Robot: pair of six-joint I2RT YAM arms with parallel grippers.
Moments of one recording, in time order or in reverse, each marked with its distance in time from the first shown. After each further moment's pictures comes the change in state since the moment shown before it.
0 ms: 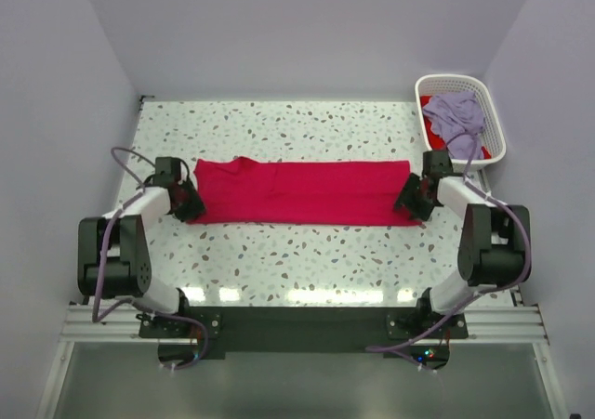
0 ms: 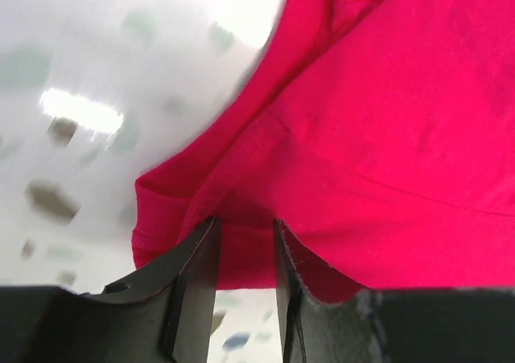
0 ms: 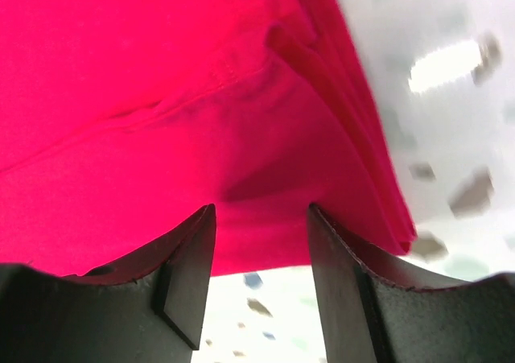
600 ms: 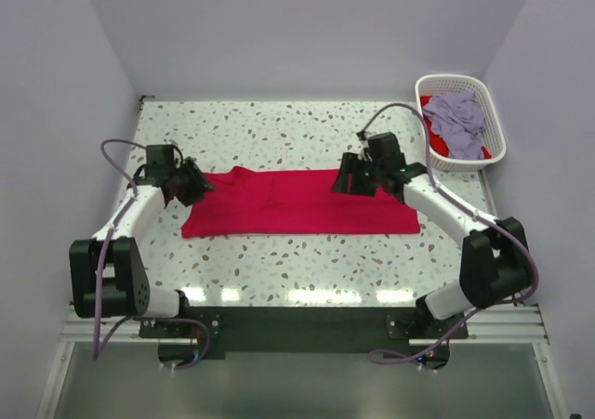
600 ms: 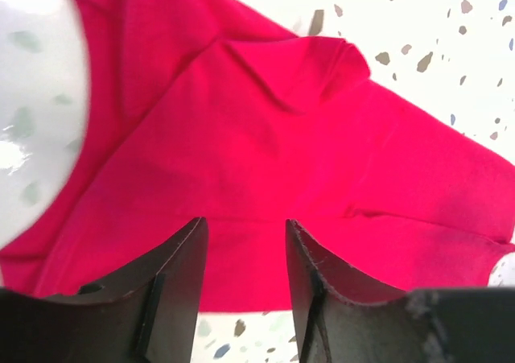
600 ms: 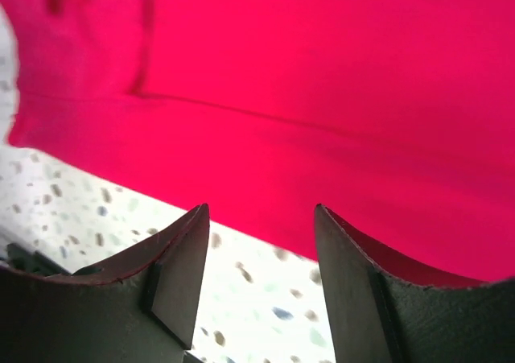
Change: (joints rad) left arm 0.029 -0.225 0.032 -0.080 0.185 -0.091; right arm 0.401 -0.193 0.076 0.030 -0.140 -0.022
